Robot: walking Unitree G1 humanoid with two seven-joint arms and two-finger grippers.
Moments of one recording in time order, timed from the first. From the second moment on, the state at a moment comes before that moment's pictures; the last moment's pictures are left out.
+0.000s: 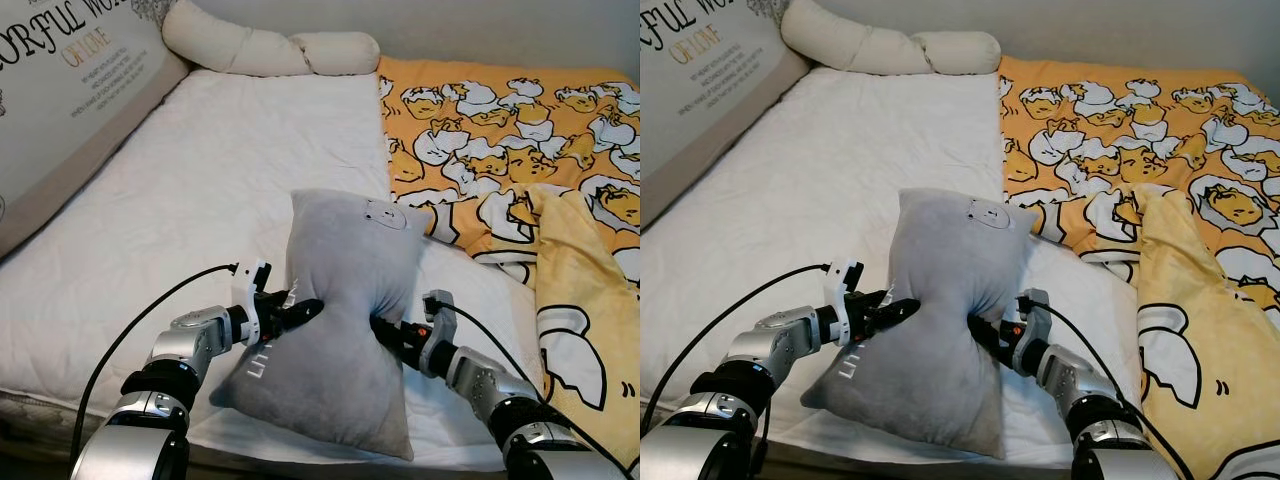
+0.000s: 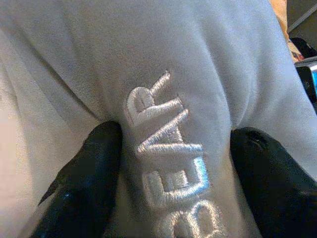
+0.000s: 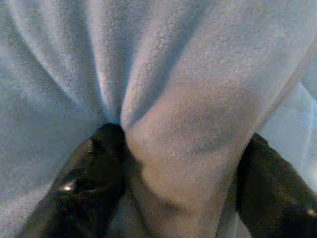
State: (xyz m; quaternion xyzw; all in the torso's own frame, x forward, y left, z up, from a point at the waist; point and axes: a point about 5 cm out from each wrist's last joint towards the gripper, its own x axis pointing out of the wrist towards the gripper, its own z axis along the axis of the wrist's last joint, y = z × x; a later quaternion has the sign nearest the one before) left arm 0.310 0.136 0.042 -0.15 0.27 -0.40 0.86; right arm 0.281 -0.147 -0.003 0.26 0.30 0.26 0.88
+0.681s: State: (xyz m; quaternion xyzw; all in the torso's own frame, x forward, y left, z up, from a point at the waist) left arm 0.314 0.139 0.044 -0.14 0.27 -0.39 0.87; right arm 0.290 -0.137 0.004 0.25 0.28 0.27 0.89
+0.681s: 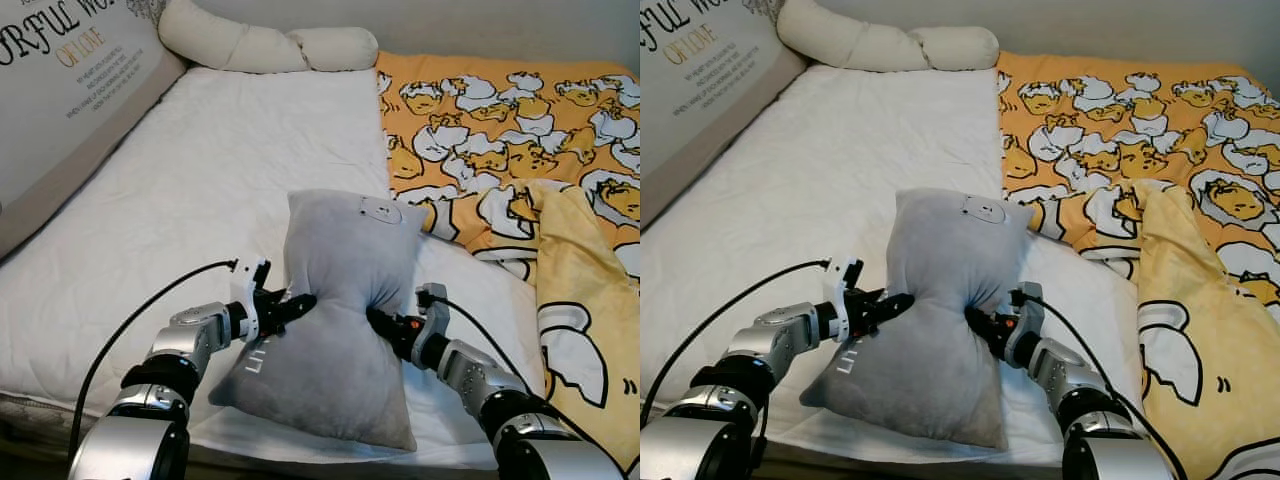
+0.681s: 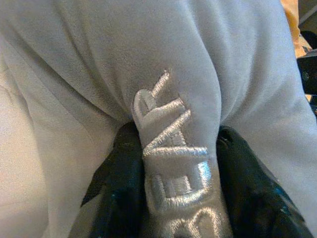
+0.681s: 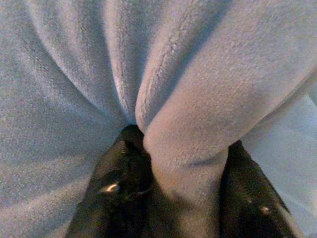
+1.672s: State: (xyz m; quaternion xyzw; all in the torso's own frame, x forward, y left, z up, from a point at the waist) left arm 0.323 0.133 0.117 -0.08 0.10 -0.35 0.93; right arm 0.329 -0.123 0.083 0.23 0.08 0.27 0.93
